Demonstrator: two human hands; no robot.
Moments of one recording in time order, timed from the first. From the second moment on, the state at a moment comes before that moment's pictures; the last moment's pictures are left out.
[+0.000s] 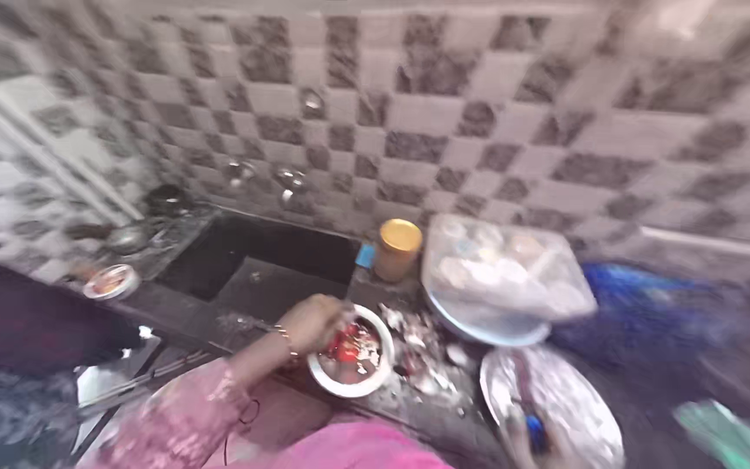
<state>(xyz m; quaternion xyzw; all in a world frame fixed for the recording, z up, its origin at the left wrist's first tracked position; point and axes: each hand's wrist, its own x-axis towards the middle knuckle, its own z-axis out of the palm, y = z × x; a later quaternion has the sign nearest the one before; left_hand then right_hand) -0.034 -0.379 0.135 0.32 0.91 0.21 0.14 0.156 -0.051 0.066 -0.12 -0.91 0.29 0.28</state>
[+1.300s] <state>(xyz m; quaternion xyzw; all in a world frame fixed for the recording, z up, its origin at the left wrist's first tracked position) 0.078 -0.106 0.049 0.33 0.48 0.74 0.33 0.157 0.093 0.051 0.05 -0.83 0.56 0.03</state>
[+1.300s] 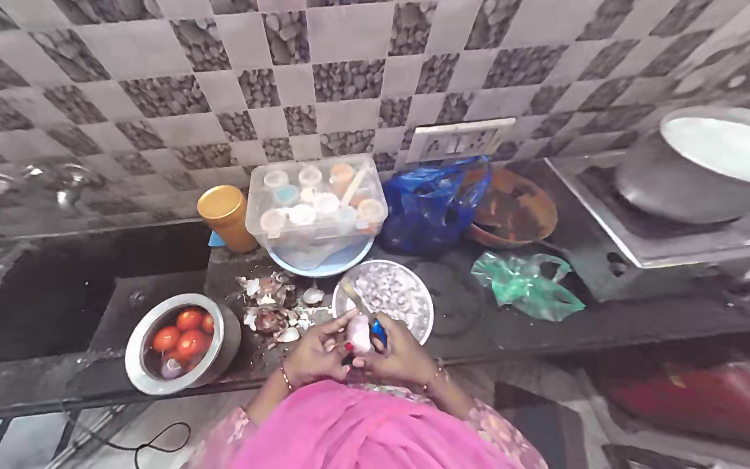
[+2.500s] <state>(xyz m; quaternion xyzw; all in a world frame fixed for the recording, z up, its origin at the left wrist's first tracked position) 0.075 -0.058 0.028 0.15 0.50 0.74 0.42 0.153 0.107 0.009 -0.07 -0.83 0.55 -0.03</state>
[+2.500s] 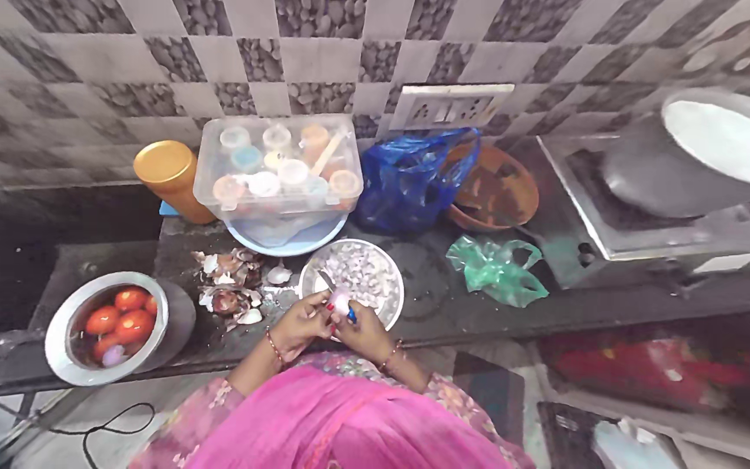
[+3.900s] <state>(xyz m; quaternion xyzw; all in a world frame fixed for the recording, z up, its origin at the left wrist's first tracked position) 0.059 -0.027 0.018 -0.13 0.29 0.86 0.40 0.122 0.098 0.014 -0.06 -0.81 0.56 -0.13</state>
